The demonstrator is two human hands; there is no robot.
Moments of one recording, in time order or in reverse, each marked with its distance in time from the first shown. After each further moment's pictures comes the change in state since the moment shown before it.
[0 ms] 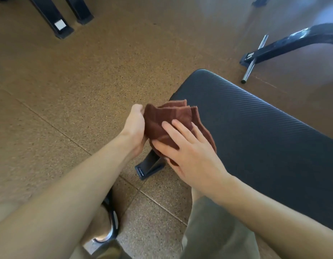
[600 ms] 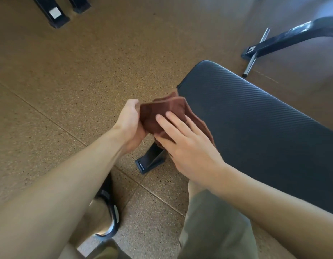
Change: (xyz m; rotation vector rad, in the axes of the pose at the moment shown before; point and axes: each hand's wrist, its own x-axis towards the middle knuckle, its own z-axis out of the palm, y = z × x) left_hand 0.010 -0.004 -0.026 -0.060 -0.150 0.043; right_hand 0.014 -0.011 0.009 -0.089 0.053 -0.093
